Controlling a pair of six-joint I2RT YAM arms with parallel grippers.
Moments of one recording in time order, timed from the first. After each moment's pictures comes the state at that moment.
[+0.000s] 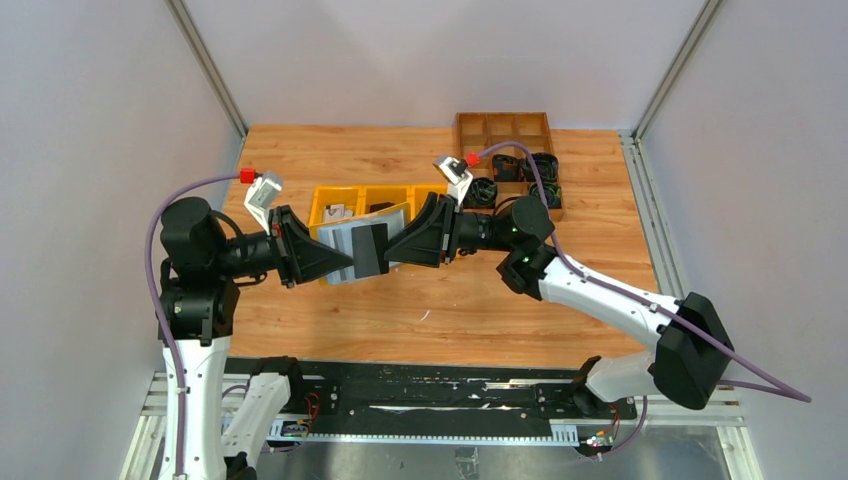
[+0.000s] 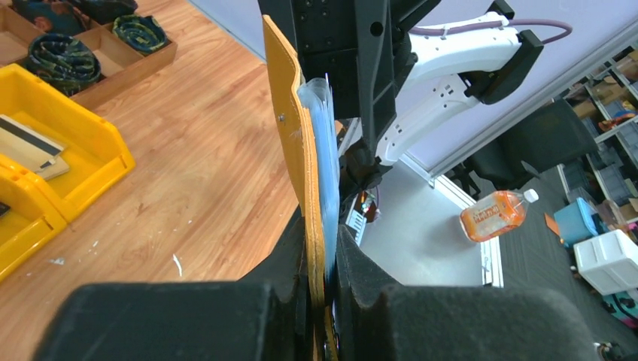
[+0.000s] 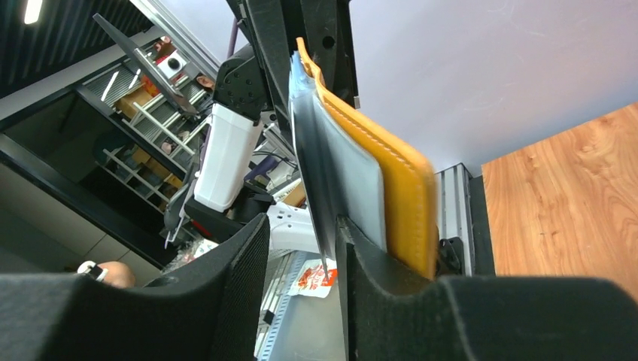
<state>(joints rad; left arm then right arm) 0.04 0.73 1.14 -0.58 1.31 -0.39 0.85 1.32 0.96 0.80 -0.78 1.03</state>
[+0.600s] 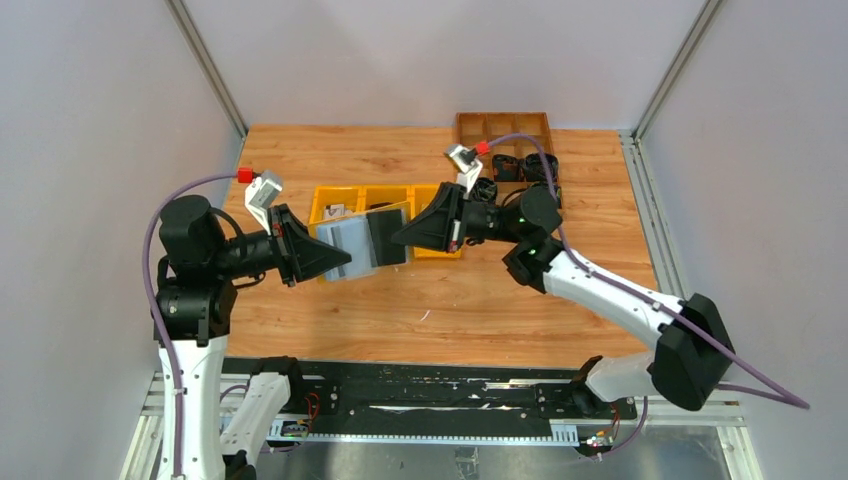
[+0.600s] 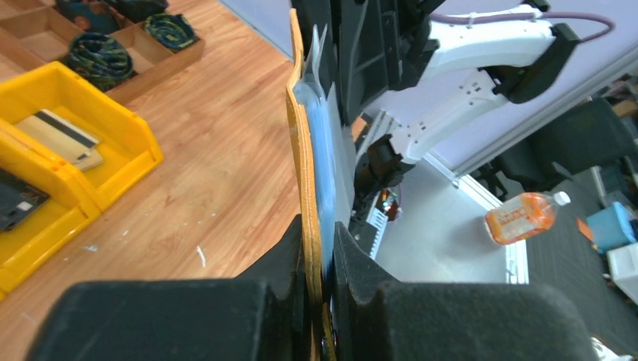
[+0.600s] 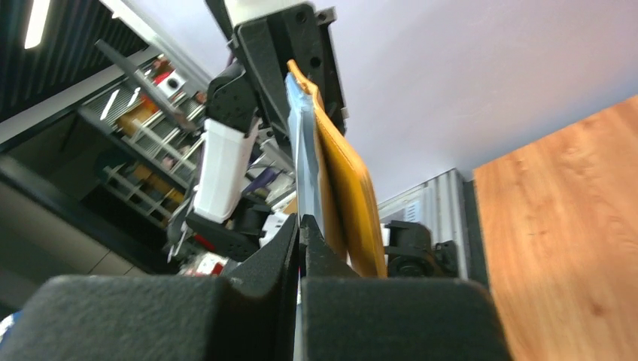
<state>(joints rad) 0.04 0.73 1.16 -0.64 1.25 -0.32 0.82 1.36 0.99 0.84 -0.80 1.10</state>
